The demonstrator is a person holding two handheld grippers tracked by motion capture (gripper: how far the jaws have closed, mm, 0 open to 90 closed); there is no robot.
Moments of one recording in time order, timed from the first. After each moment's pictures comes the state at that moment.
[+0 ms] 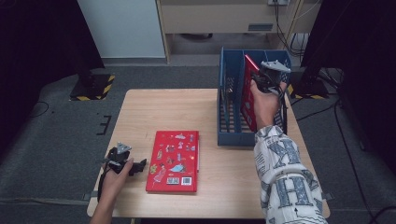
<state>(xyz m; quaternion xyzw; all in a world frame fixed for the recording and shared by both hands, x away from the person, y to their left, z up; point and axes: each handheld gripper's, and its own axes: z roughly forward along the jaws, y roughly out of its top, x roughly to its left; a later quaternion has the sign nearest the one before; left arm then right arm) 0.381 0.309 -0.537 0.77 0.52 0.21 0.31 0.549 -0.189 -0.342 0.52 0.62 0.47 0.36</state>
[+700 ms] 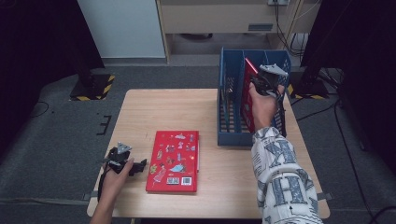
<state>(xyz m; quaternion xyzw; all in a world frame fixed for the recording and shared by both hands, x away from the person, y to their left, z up) 0.381 0.308 -0.537 0.77 0.52 0.21 0.31 0.555 -0.188 -0.358 0.53 0.61 0.46 0.36</state>
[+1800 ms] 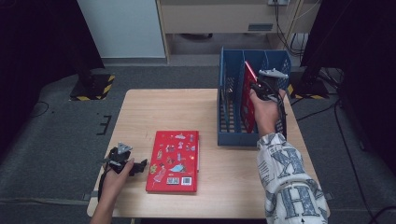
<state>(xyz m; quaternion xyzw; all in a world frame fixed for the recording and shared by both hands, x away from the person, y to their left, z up) 0.381 0.307 -0.536 0.77 0.52 0.21 0.31 0.536 -0.189 -0.359 0.54 0.65 0.43 0.33</state>
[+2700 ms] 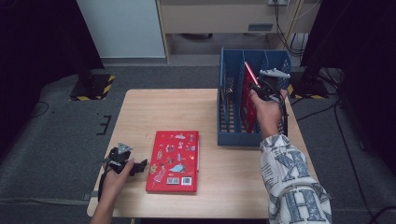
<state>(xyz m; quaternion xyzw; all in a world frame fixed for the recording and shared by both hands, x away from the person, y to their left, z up) 0.381 0.307 -0.537 0.77 0.52 0.21 0.31 0.530 -0.191 -0.350 0.52 0.66 0.43 0.32</state>
